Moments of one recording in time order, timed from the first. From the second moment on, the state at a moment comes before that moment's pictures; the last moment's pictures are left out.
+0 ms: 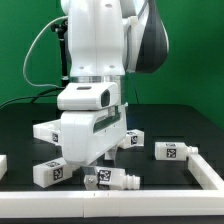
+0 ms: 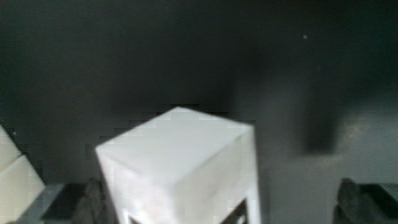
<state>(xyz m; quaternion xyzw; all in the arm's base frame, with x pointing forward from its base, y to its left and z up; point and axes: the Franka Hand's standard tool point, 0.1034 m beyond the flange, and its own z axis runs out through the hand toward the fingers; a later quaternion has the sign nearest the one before) 0.591 -0.034 0.019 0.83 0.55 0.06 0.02</state>
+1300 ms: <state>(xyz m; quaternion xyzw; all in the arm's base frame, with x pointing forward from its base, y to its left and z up) 0.533 -0.083 0.088 0.85 0.53 0.03 0.02</state>
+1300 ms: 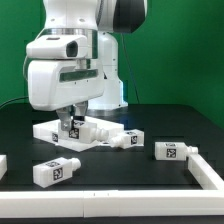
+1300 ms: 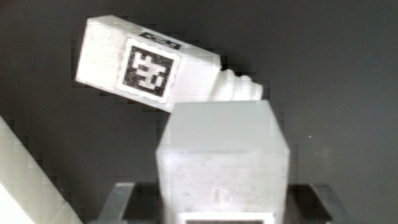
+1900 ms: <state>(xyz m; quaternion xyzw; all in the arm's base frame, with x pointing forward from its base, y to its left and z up) 0.458 -0.151 0.038 0.88 0.47 -0.02 -0.02</state>
